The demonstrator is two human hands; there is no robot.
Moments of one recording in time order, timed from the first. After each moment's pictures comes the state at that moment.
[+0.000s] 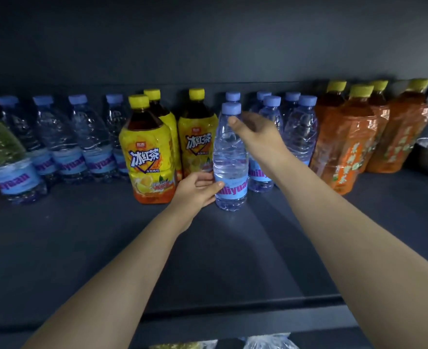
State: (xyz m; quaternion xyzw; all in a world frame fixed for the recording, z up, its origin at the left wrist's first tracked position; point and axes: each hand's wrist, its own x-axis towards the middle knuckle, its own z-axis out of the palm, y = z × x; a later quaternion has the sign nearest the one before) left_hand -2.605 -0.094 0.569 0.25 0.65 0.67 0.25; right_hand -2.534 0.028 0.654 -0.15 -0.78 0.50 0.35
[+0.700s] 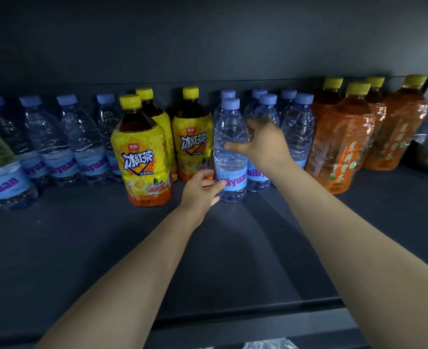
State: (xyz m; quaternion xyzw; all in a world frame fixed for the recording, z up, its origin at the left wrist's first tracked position) left_hand -2.607 -0.060 0.561 0.19 0.67 0.68 0.25; right_hand -2.533 0.048 0.645 -0.24 -0.89 0.20 0.32
